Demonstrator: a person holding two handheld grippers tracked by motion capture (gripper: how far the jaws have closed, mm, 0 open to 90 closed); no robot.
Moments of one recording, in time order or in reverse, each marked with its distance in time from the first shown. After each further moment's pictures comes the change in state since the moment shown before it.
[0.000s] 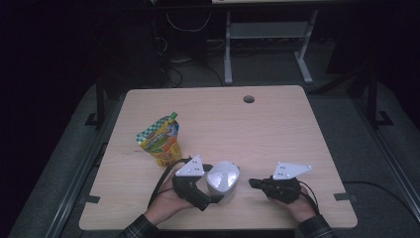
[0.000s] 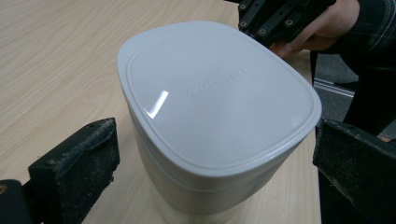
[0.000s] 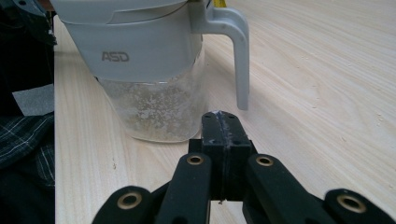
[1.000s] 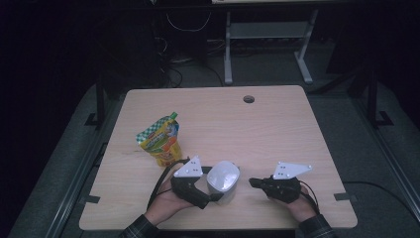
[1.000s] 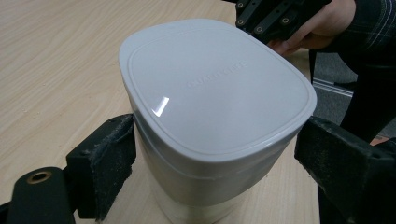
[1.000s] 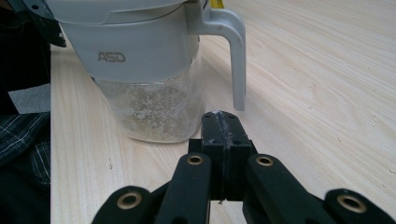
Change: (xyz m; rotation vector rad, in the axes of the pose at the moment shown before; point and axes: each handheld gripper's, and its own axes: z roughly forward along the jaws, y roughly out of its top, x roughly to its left) left arm -0.001 -0.002 -0.004 -0.008 0.001 0.006; right arm -0.001 0.000 0.000 -0.001 -0.008 -0.004
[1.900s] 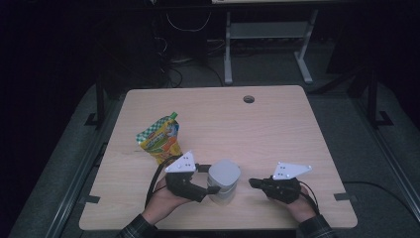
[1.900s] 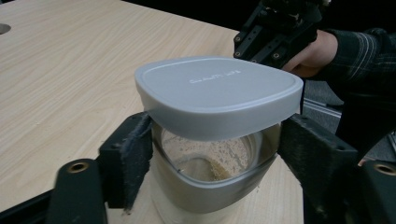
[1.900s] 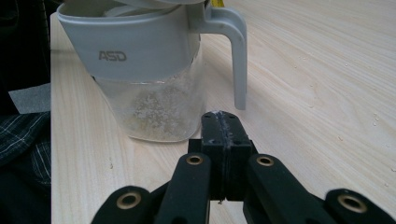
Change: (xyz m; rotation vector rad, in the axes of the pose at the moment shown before) left arm 0.004 0.007 -0.018 -0.066 -0.002 -0.045; right arm 0.001 0.000 0.000 0.001 0.000 0.000
